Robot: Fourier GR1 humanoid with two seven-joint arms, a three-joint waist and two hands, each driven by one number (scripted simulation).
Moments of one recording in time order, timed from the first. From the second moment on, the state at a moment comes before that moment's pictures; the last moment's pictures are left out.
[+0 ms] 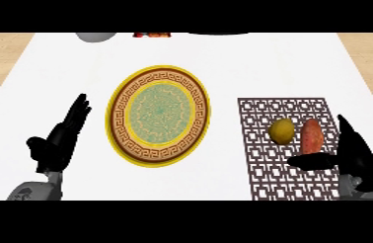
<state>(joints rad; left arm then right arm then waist) -0.08 0.35 -0.10 -1.31 0.18 0.08 -0.15 -0.02 -0.37 0.12 -1.71 0.61 -0.12 1.06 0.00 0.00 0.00</state>
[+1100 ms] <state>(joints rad) -0.06 0.29 -0.01 -1.34 0.10 0.01 -0.13 -0.11 -0.30 -0.01 -1.35 0.65 -0.06 0.83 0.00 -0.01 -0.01</state>
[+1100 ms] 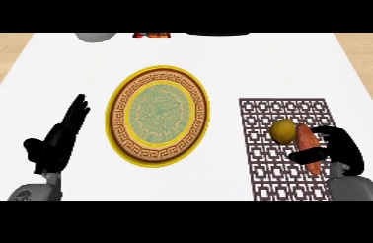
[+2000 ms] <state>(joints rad) -0.02 0.27 0.02 -1.35 0.08 -0.01 -0.15 0.15 -0.31 0.31 -1.71 0.91 -0.16 0.54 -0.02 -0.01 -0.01</state>
